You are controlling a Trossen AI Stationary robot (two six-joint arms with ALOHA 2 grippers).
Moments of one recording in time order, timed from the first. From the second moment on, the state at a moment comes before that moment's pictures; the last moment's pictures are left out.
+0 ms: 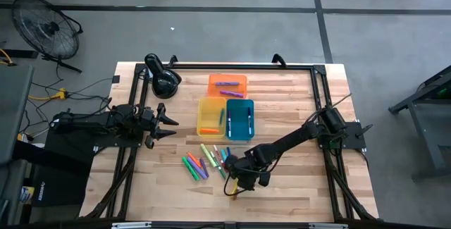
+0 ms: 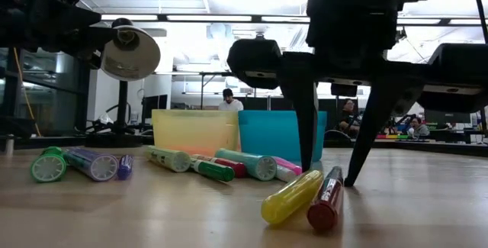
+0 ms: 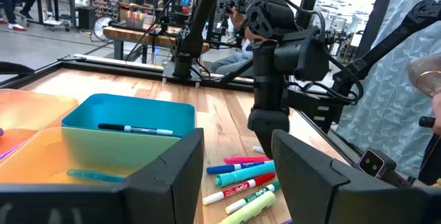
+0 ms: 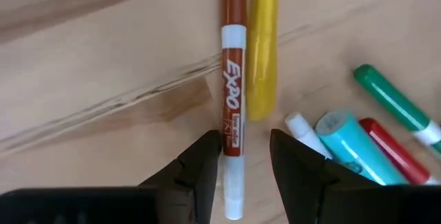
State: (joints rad) left arm -0.03 0.01 0.01 0.03 0.12 -0.18; right arm 0.39 2.06 1.37 -0.57 -0.11 -0.77
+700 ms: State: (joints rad) left arm -0.03 0.01 0.01 0.03 0.12 -0.18; right arm 0.39 2.06 1.36 -0.63 -0.13 -0.68
